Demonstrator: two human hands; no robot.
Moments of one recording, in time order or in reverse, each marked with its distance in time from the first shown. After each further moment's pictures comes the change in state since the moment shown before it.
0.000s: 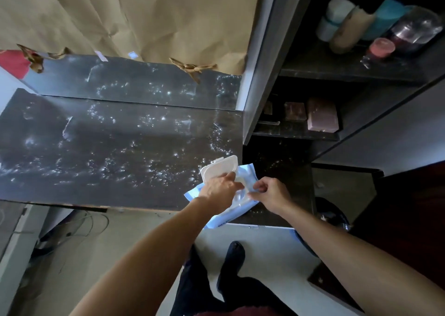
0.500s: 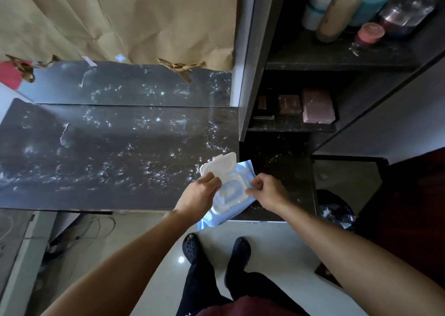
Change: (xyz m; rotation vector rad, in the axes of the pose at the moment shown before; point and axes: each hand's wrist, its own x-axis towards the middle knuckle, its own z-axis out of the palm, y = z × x) left_hand -0.039 -0.024 0.006 -0.310 0.356 0.008; right_hand 0.002 0.006 0.006 -0.051 0.023 0.004
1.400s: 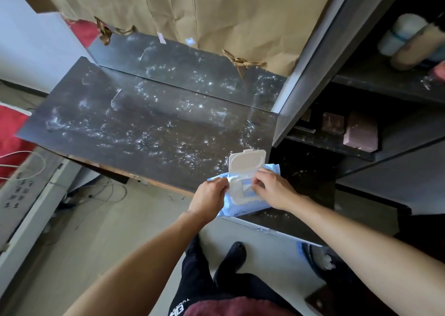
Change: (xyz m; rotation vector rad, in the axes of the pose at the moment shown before) left_hand -0.048 -0.004 0.009 -0.088 0.185 -0.397; right_hand 0.000 -0.059 0.000 -0.398 -0.209 -0.579
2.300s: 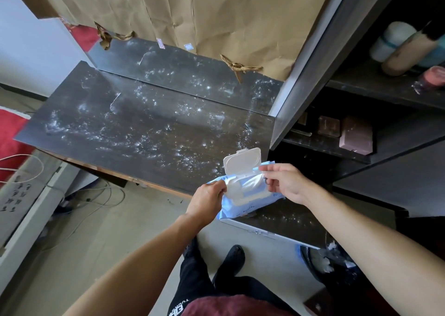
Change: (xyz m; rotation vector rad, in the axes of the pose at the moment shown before) left_hand -0.002 0.003 -0.003 -0.021 -0.031 -0.044; right_hand 0.000 0.001 -0.039 1.115 -0.031 0.491
